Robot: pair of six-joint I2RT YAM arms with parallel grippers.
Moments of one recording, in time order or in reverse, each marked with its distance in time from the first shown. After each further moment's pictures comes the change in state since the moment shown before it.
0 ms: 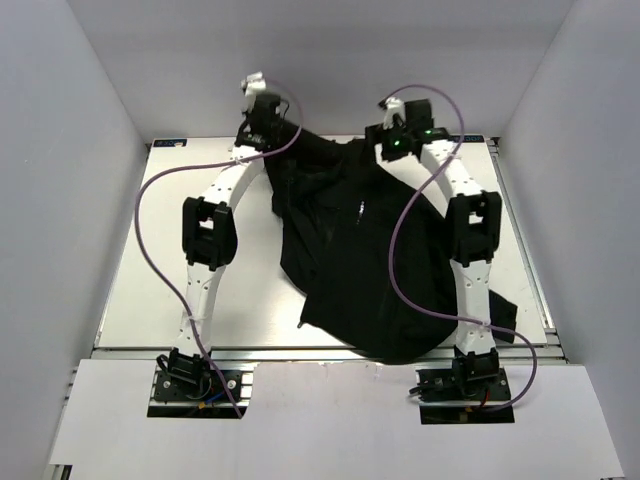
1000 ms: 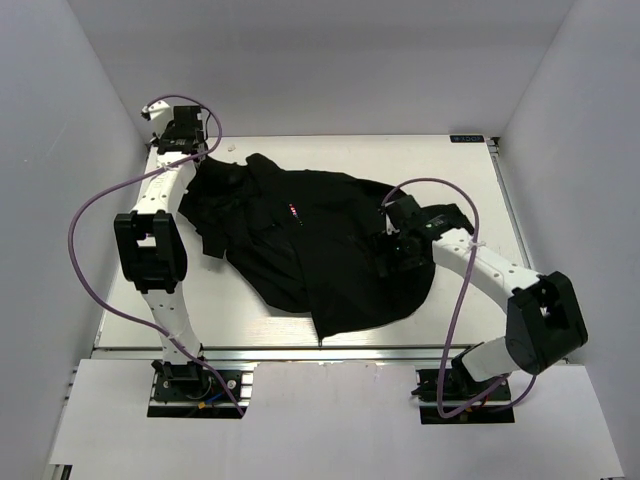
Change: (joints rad) left arm 0.307 -0.397 -0.520 -0.276 -0.203 -0.200; right arm 0.336 -0.922 -1.215 -0.187 0.568 0.222
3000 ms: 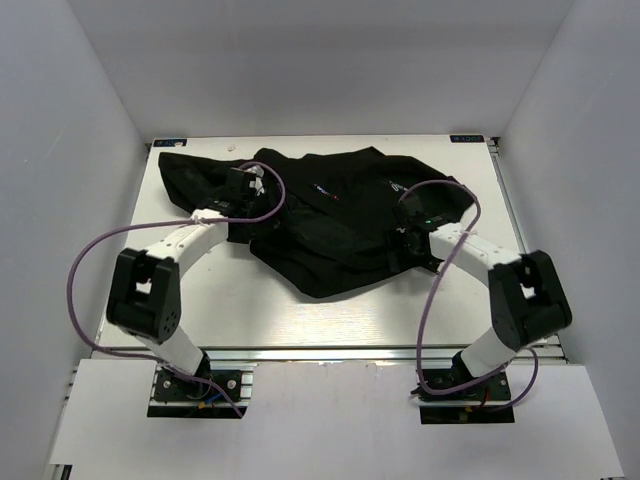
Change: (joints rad) left arm -0.313 -0.417 -0.692 0.114 0.936 -0.086; right arm -0.090 0.100 -0.049 0.113 0.140 0.000
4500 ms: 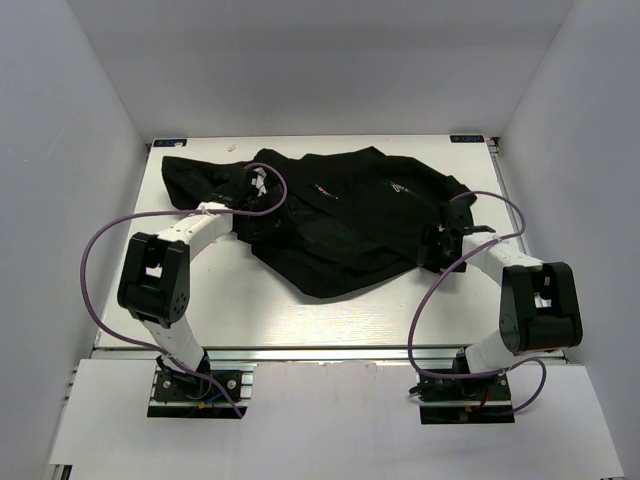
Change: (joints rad) left arm 0.022 0.148 0.058 -0.004 0.073 -0.005; right arm -0.307 -0.032 -0.138 0.172 -0.117 0.132
